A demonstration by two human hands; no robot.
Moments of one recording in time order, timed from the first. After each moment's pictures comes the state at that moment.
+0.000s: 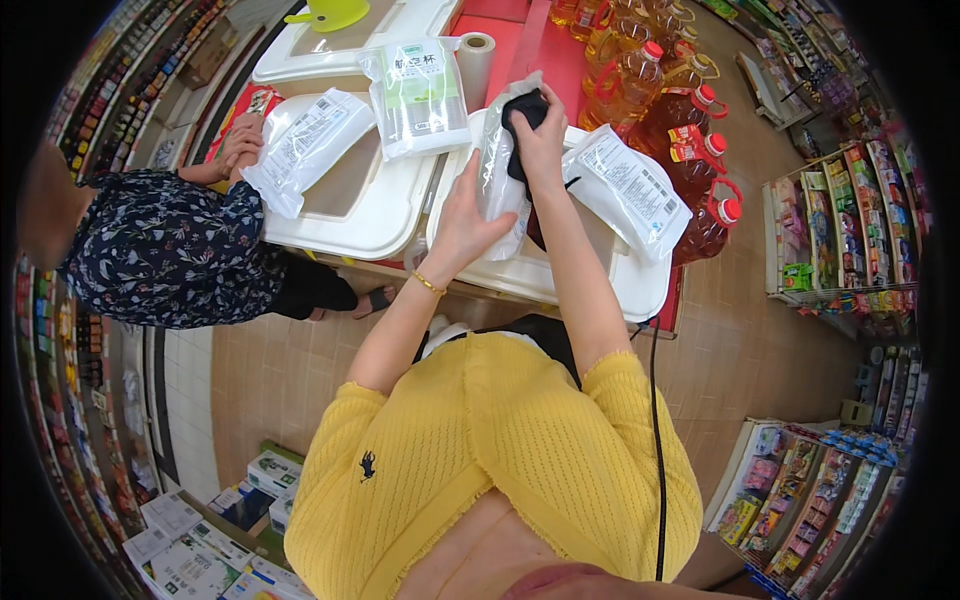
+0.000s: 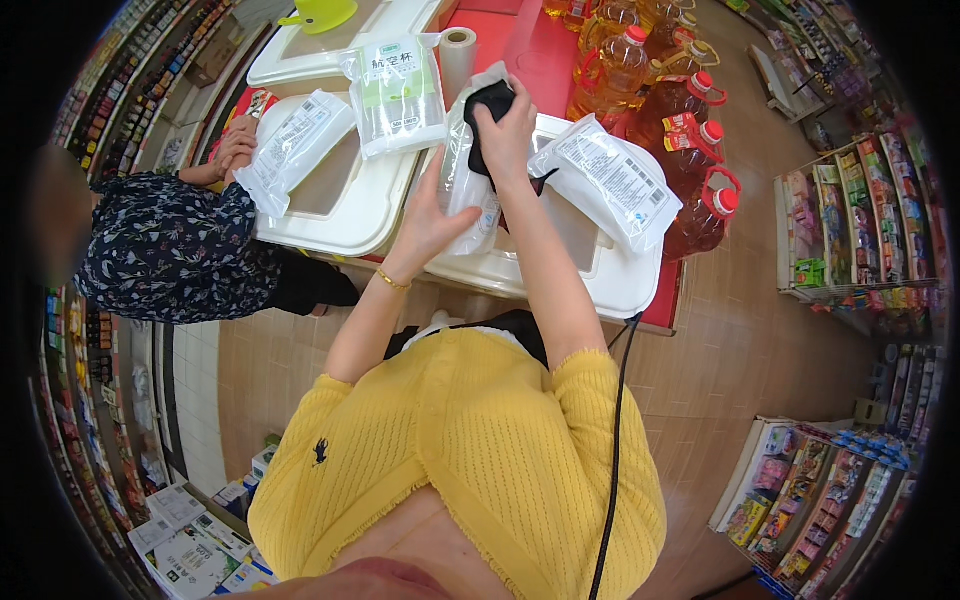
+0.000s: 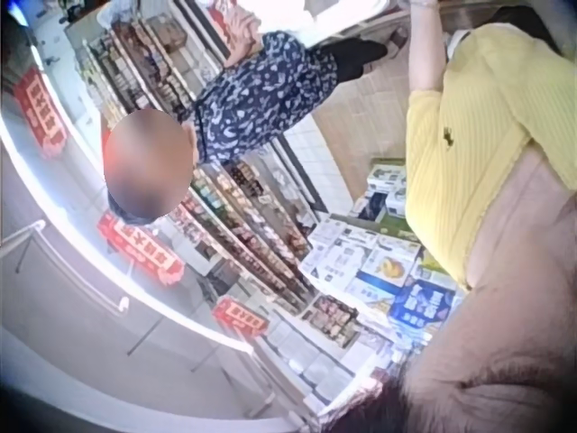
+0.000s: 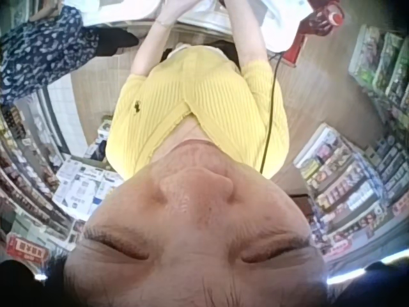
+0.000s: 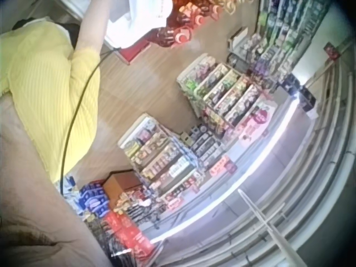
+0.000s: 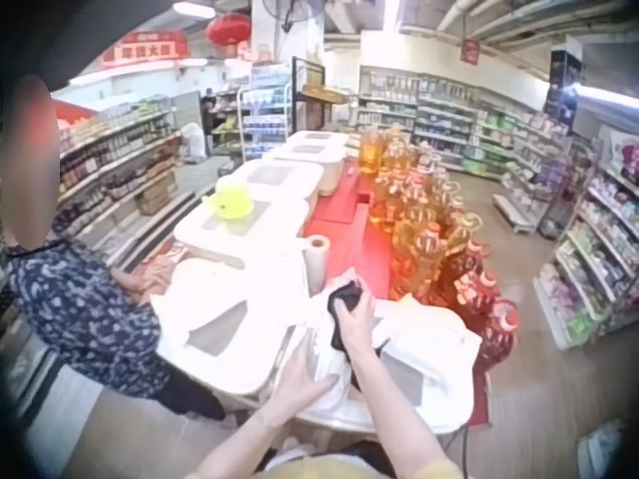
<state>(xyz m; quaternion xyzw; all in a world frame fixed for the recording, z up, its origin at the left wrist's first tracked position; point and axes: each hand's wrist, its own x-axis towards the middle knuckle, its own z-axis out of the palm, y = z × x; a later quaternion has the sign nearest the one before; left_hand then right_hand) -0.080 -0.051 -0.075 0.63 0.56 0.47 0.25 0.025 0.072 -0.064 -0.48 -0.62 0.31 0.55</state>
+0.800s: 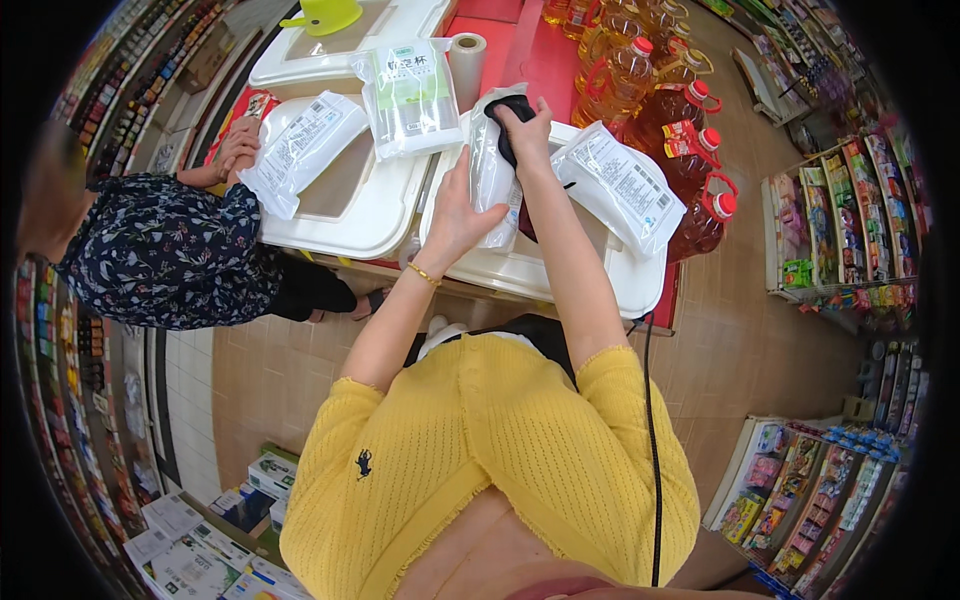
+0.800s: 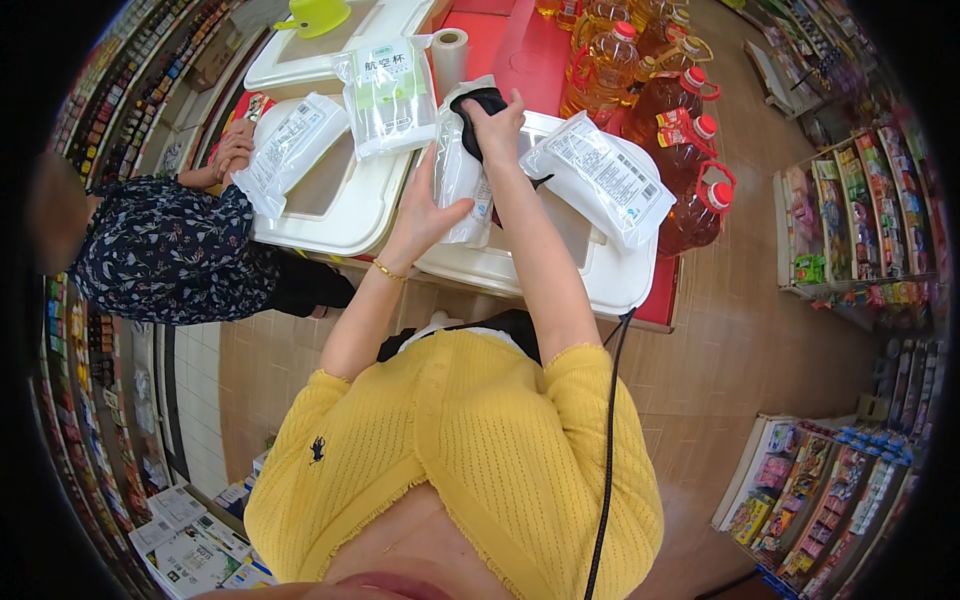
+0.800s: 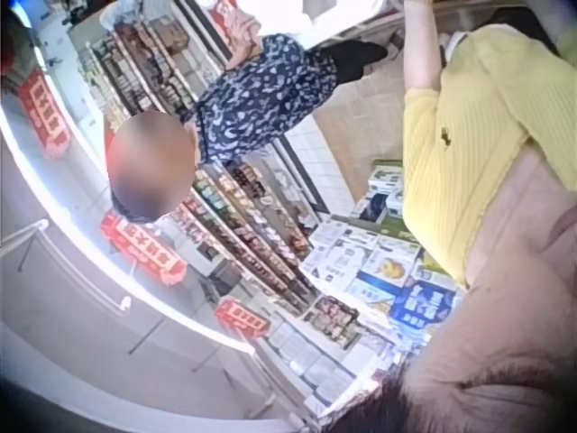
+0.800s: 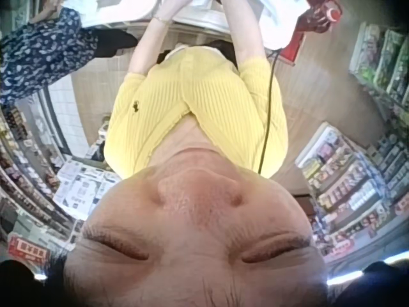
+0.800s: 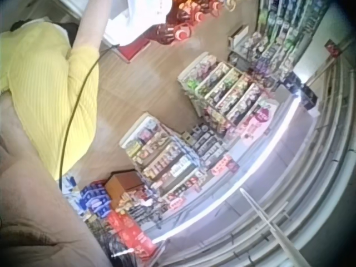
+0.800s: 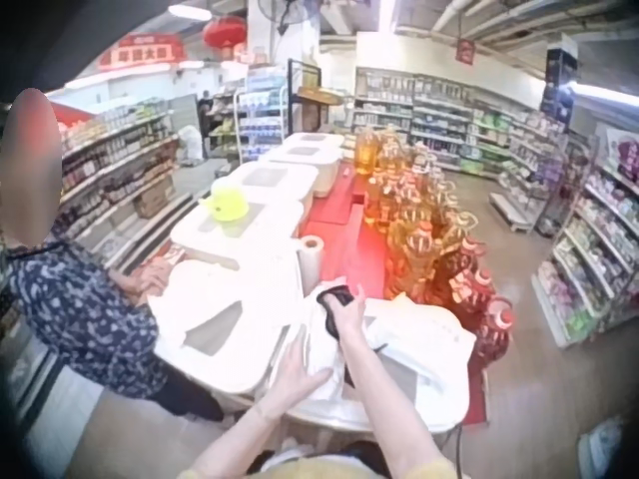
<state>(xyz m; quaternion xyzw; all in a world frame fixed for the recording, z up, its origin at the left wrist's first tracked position) -0.076 -0.041 -0.086 0.64 0.57 0.47 0.20 0.022 0.099 -0.082 -0.57 -0.45 0.47 0.50</state>
